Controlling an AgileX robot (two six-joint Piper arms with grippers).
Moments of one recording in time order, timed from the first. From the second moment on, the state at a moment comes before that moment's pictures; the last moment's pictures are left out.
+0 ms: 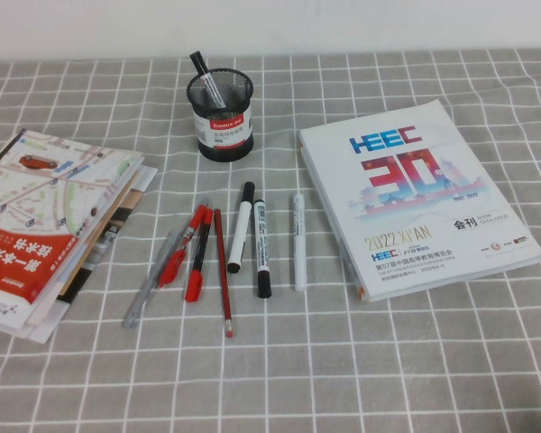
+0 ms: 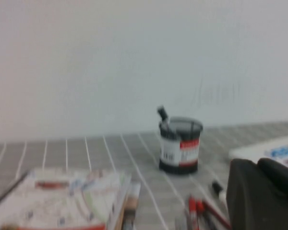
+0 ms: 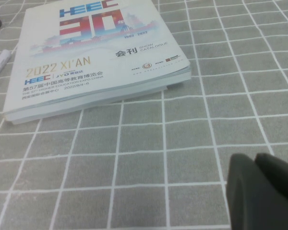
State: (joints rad) right arm 0.05 -0.02 0.03 0.14 0.41 0.03; left arm -0.34 0.05 -0.12 0.45 0.09 -0.41
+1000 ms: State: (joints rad) right arm 0.05 -0.02 0.03 0.15 0.41 0.03; left arm -0.15 -0.01 0.02 0.14 0.38 -0.10
